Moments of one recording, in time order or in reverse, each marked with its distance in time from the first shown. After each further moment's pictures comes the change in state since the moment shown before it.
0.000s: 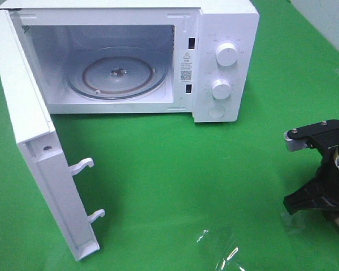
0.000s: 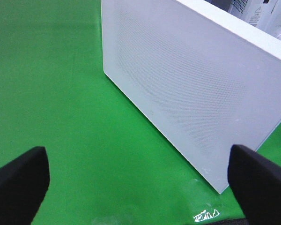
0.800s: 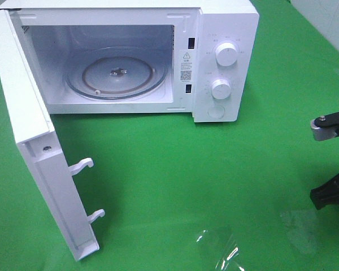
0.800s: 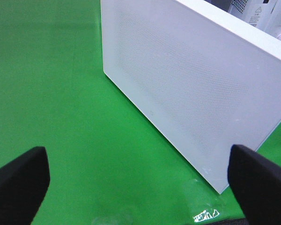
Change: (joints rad) left arm 0.000 0.000 0.000 0.000 0.000 0.000; right arm 0.000 -0.173 0.001 -0.036 0.198 0.031
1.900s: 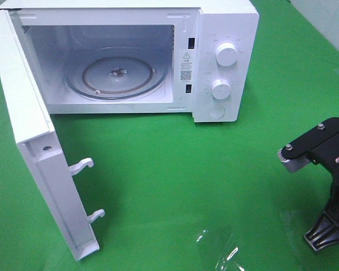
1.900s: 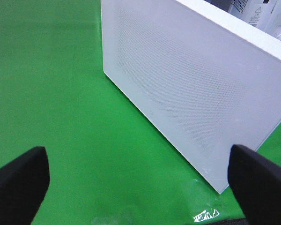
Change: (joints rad) left arm 0.000 0.000 0.000 0.000 0.000 0.000; right arm 0.404 -0.049 0.013 -0.070 0.224 0.112
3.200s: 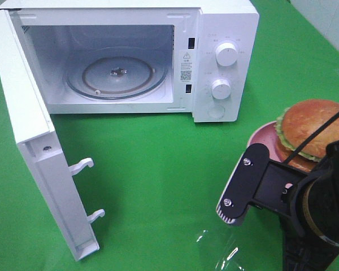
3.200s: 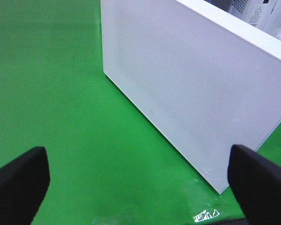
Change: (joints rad) left arm 0.000 0.000 0.000 0.000 0.000 0.000; right arm 0.363 -0.005 0.006 -0.137 -0.117 -0.131
